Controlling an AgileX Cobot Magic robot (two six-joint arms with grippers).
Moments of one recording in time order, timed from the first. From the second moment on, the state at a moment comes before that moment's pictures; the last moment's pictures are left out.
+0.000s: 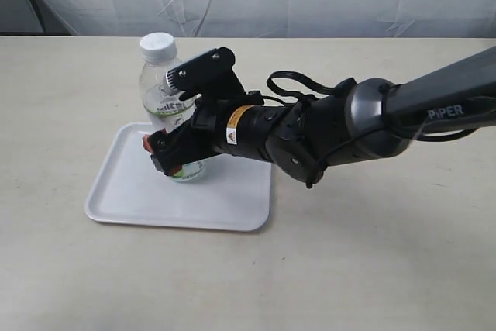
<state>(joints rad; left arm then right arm) -0.04 0.00 0.00 0.05 0.25 0.12 0.93 1.97 -1.03 -0.15 -0.35 0.15</state>
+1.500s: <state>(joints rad) -0.04 0.00 0.00 0.05 0.25 0.12 0.89 1.02 -0.88 -0.01 1.03 0.36</state>
